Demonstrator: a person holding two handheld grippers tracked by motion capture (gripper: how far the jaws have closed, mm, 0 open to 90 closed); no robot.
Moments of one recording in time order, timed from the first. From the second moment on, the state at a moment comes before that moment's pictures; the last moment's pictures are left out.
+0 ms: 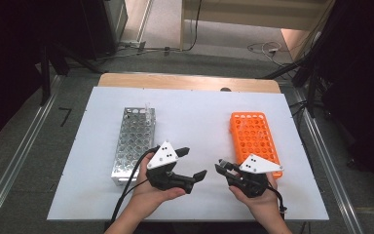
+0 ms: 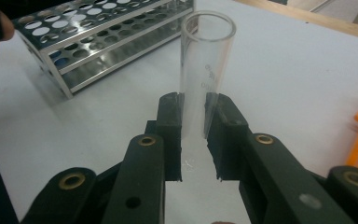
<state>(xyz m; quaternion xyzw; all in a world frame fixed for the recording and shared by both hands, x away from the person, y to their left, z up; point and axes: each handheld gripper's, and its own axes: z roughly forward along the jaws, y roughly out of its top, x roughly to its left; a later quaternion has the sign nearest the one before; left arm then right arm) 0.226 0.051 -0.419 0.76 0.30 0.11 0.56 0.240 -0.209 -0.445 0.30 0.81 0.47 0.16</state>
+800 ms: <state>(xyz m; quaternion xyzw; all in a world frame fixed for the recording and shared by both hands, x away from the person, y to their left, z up) 0.216 0.026 -0.424 0.77 0.26 0.10 0.57 0.222 -0.180 -0.445 0.24 0.84 0.48 0.13</state>
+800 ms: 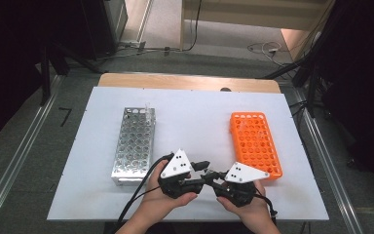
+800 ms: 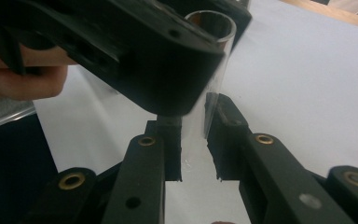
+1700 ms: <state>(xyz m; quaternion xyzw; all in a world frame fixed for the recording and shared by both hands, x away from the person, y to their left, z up) 0.215 0.026 -0.423 0.78 0.26 0.12 0.56 0.221 -0.180 -0.444 0.23 0.84 0.49 0.11</state>
